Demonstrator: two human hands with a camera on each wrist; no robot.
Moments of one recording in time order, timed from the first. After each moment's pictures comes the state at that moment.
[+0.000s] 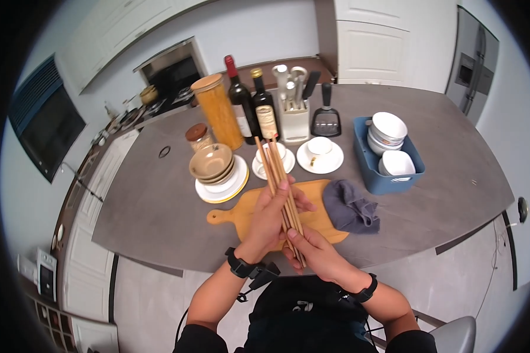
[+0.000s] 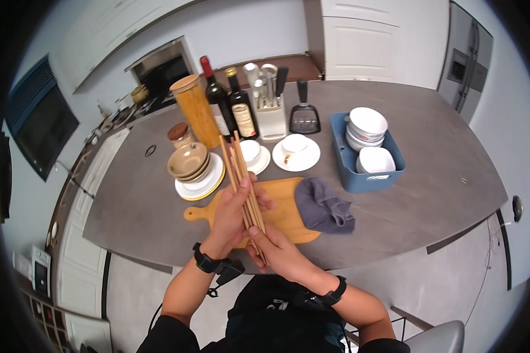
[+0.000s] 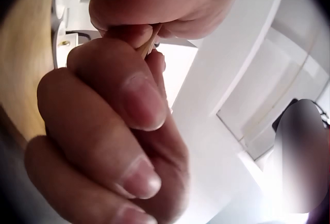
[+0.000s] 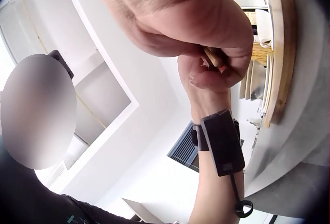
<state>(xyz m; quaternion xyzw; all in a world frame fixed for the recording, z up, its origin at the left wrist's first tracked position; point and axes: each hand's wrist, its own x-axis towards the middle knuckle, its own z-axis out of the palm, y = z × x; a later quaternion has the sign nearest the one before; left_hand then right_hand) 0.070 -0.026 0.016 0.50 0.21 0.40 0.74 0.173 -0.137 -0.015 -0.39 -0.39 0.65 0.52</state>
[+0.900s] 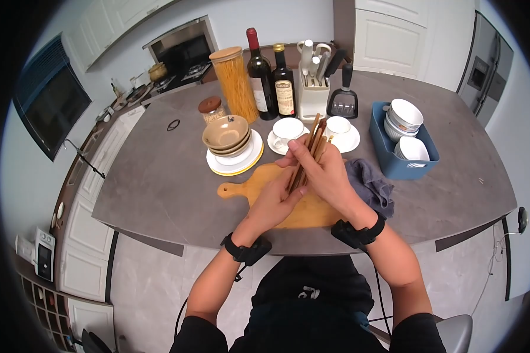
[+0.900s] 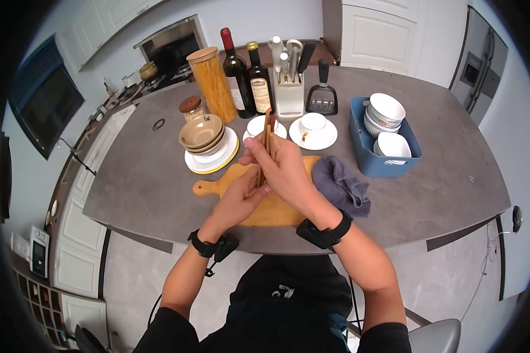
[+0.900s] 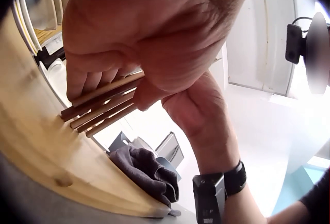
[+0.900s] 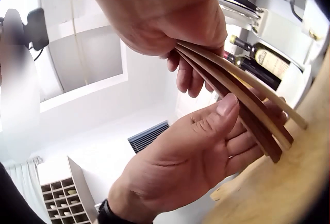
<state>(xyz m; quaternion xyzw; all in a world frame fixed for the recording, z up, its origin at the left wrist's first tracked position) 0.029 -0.006 -0.023 0.81 0.26 0.31 0.43 0.178 -0.045 0.033 -0.41 -0.56 0.36 0.62</state>
